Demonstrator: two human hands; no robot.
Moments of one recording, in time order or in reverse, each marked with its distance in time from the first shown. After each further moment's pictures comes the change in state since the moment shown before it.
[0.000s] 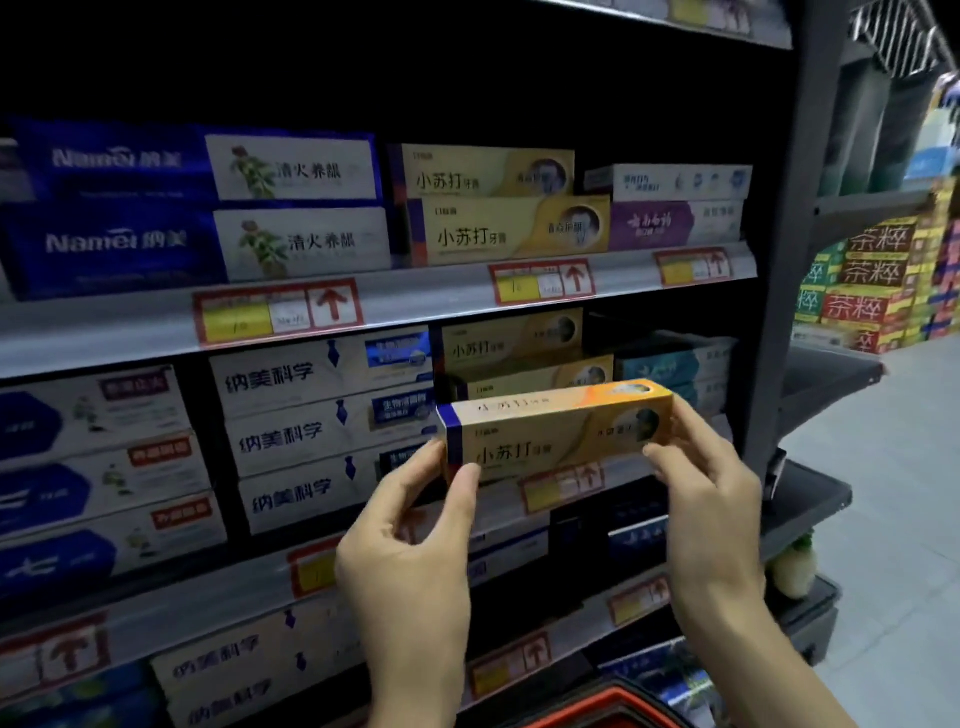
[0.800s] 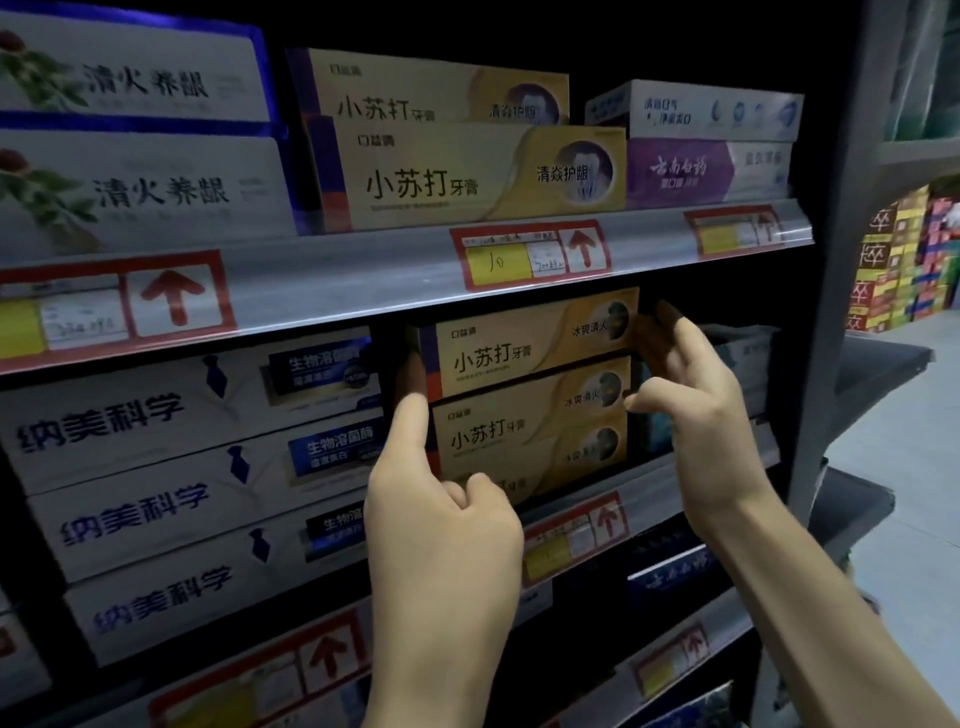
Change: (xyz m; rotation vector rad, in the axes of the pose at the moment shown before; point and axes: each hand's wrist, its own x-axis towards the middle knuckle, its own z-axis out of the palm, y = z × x) left_hand 0.061 -0.011 0.068 0.229 -0.335 -0.032; right_hand 0.111 0.030 0.040 -0.097 -0.281 -0.113
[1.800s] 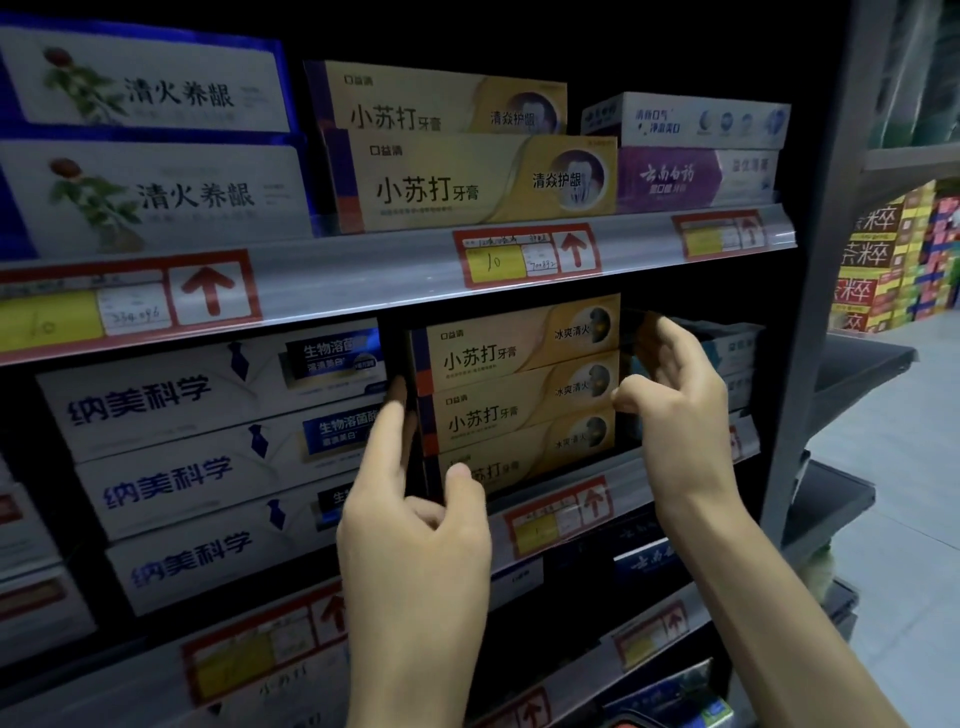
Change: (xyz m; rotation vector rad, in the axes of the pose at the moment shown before) left_hand -0.019 -0.015 -0.010 -0.044 0.074 0.003; right_hand -0.019 -0.015 0.009 -0.004 0.143 0.083
